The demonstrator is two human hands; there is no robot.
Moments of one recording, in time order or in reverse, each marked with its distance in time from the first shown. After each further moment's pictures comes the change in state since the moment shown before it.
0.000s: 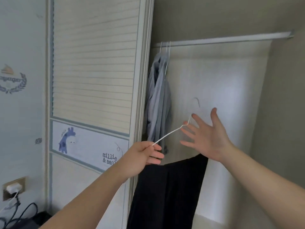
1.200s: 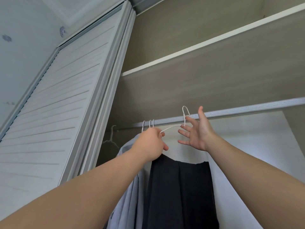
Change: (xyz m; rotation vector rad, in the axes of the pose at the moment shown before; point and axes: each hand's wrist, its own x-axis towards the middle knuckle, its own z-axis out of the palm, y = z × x) left_hand 0.385 0.226 0.019 0.652 0.466 0.515; right_hand 0.339 -0.295 -0.040 -0.227 -0.087 -0.449
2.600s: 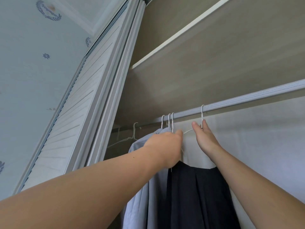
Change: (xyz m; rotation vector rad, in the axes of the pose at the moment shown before) left_hand -0.002 0.001 0.027 0.950 -0.116 0.106; right_hand 0.058 0.088 -0.014 -0.623 0.114 -0.258
